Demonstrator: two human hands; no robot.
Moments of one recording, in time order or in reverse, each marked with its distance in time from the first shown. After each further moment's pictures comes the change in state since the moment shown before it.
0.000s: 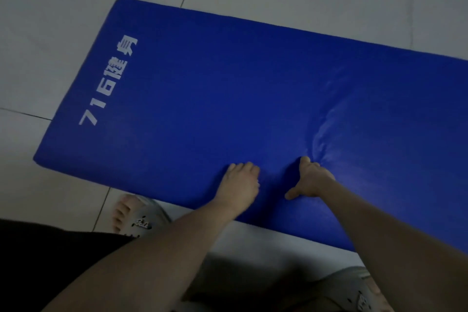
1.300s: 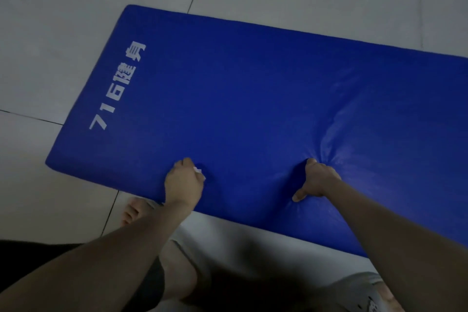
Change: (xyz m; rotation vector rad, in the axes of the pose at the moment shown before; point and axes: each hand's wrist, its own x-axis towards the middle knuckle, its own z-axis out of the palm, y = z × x) left_hand -0.047 -0.102 -0.039 -0.100 0.090 -0.615; right_hand 0.007 0.000 -0.004 -0.025 0.007 0.009
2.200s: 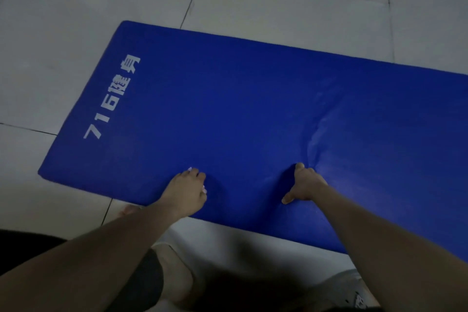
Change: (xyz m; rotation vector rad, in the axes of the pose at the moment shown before) left_hand 0.002 0.000 -0.008 0.335 -0.189 0.548; right_hand -0.022 -0.003 -0.002 0.073 0.023 0.020
